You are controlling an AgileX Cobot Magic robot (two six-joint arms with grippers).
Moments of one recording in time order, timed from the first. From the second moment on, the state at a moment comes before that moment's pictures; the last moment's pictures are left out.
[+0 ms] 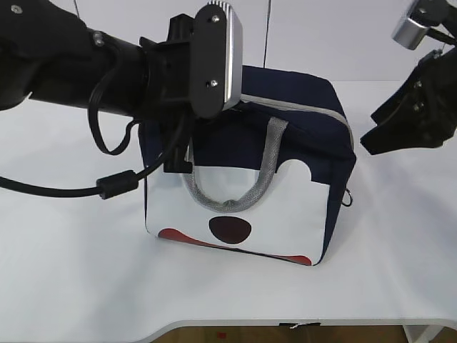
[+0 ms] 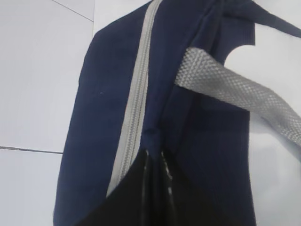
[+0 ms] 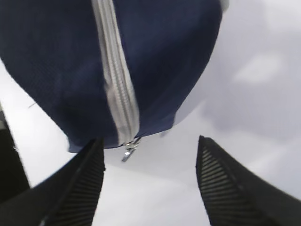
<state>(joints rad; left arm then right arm) -0.68 1.62 -1.11 -0.90 0.18 1.99 -0.03 1.54 -1.20 0.64 1.01 -1.30</state>
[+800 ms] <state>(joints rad) -0.68 1.62 -1.11 -0.90 0.18 1.99 -0.03 1.52 -1.31 0.64 1.11 -1.47</state>
